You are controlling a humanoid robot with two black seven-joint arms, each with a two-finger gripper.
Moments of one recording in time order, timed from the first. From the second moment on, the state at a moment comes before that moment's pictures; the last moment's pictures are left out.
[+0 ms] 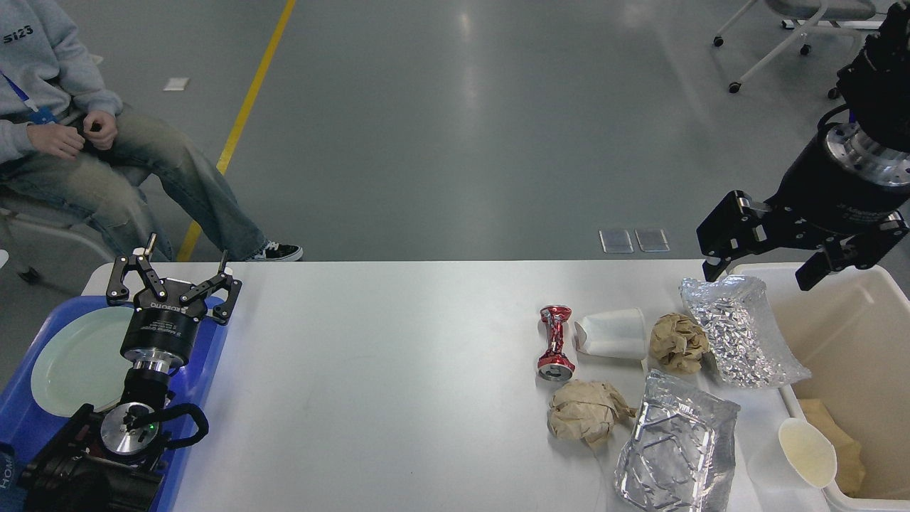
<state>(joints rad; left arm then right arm) -0.37 0.15 -1.42 -0.61 0.02 -0.70 -0.17 2.42 -0.48 -1.27 1.50 -0.05 0.94 -0.26</state>
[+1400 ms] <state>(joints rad) -0.37 0.15 -1.42 -0.61 0.02 -0.70 -0.17 1.55 -0.73 -1.30 1.51 -0.25 0.00 -0.26</state>
